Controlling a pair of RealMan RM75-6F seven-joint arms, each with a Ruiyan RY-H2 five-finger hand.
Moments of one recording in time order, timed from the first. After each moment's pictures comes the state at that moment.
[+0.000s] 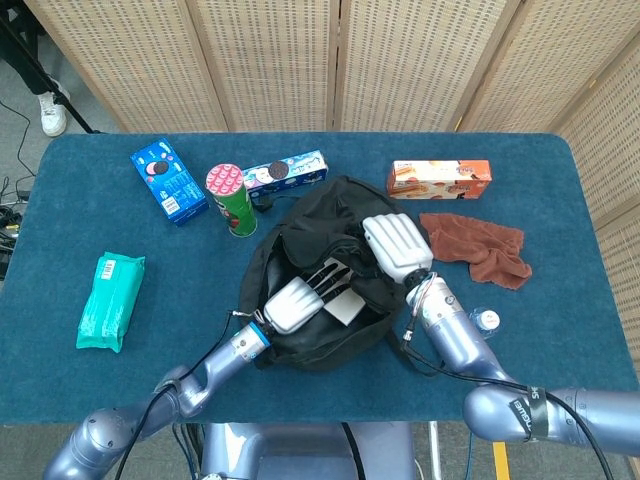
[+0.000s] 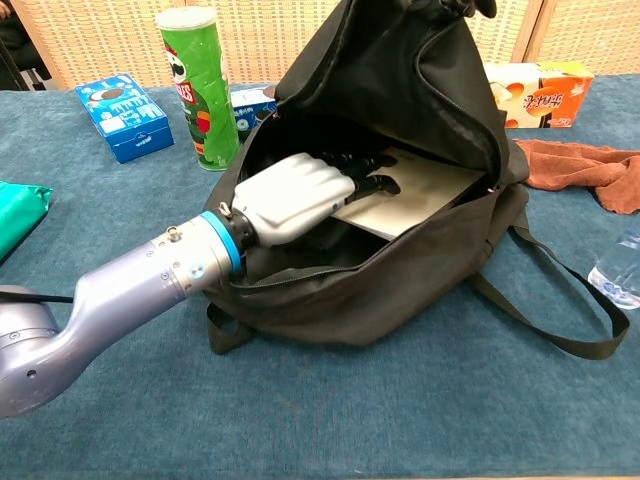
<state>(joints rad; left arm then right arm) -0.91 -2.17 -0.04 -0.54 1.68 1.16 -0.12 1.03 -1.12 0.33 -2.03 -0.55 1.04 -0.42</state>
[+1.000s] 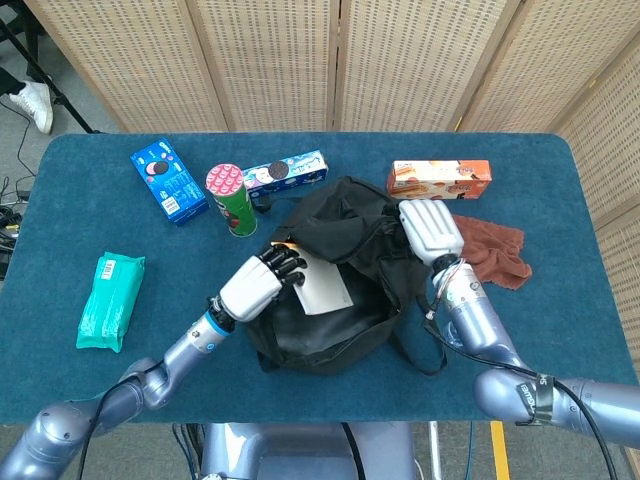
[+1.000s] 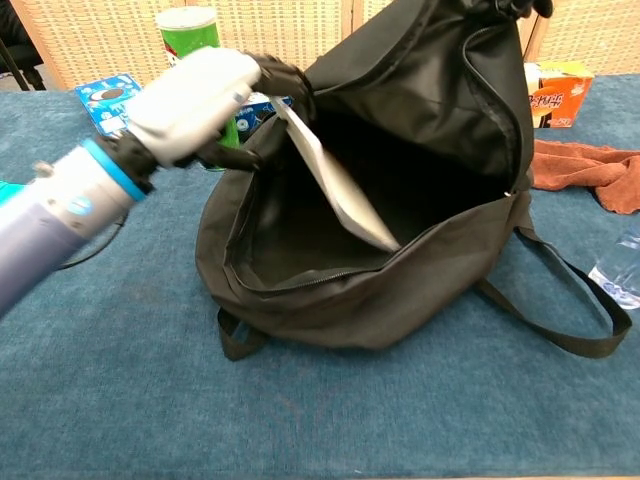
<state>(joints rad) -0.83 -1.95 -0.04 -0.72 1.71 1.50 -0.25 0.98 -1.14 0.29 -1.89 -0.56 1.05 -0.38</state>
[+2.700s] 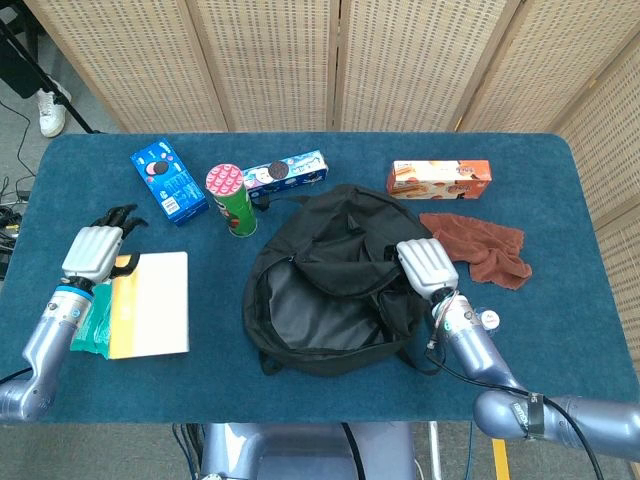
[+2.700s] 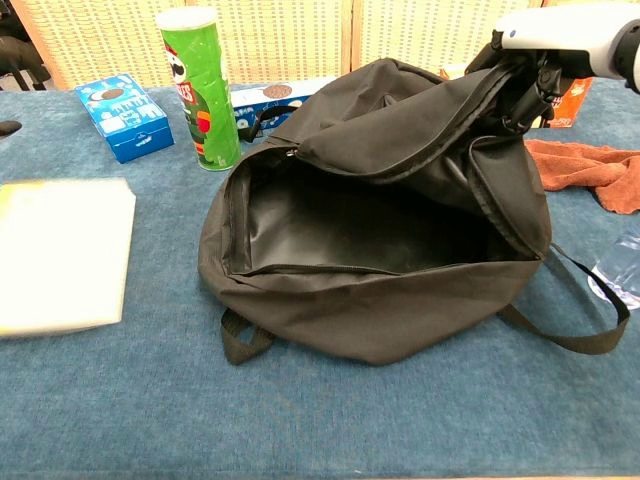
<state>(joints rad) -0.63 -1.24 -0.13 -1.39 1.10 0.98 0.00 0.88 -1.25 0.18 -1.85 -0.72 1.03 -0.41</state>
